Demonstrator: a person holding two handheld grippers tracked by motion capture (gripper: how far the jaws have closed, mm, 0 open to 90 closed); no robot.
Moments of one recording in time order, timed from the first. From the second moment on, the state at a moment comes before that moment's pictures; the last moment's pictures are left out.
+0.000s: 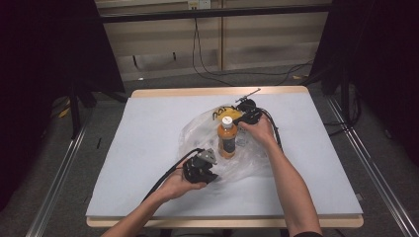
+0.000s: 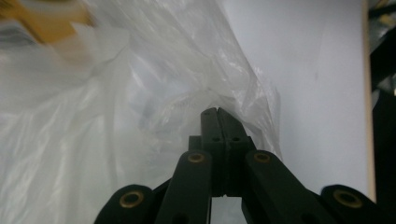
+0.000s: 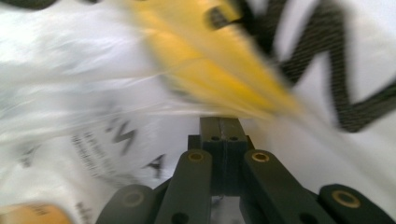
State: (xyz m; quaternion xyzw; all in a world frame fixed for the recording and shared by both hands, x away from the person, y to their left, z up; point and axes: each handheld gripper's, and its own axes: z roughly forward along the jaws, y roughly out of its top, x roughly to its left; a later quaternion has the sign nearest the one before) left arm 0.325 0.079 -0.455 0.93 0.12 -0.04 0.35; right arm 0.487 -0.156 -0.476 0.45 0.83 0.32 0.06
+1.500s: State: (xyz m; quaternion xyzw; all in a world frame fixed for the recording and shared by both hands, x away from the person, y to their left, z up) left arm 0.406 0.121 -0.476 0.90 0.26 0.03 0.35; right arm 0.419 -0.210 -0.478 0.44 0.83 0.33 0.09
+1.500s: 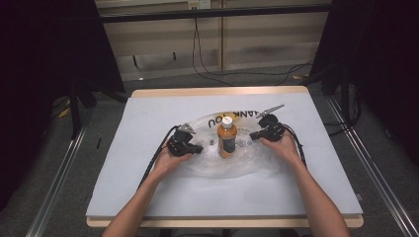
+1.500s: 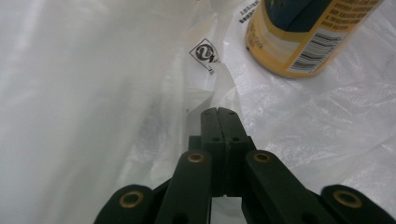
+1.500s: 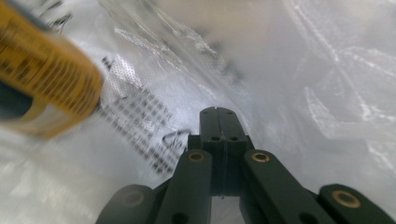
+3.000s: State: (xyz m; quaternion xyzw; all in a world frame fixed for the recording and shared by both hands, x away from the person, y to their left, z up) left arm 0.330 0.183 -0.417 0.80 0.25 0.11 0.53; right arm 0.310 -0.248 -0.422 0.41 0.72 0.52 0.19
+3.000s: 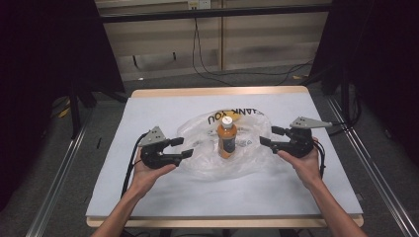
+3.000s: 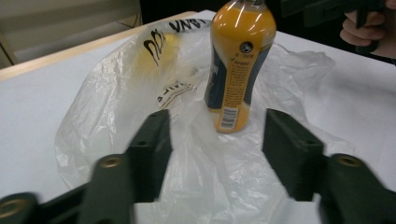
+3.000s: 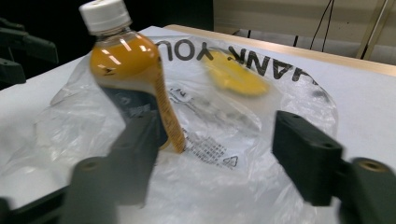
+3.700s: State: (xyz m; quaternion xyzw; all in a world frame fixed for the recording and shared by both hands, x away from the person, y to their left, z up) left arm 0.277 0.238 -0.433 0.77 0.30 0.15 0.55; right arm 0.227 -0.287 -0.425 0.43 0.69 0.53 0.23
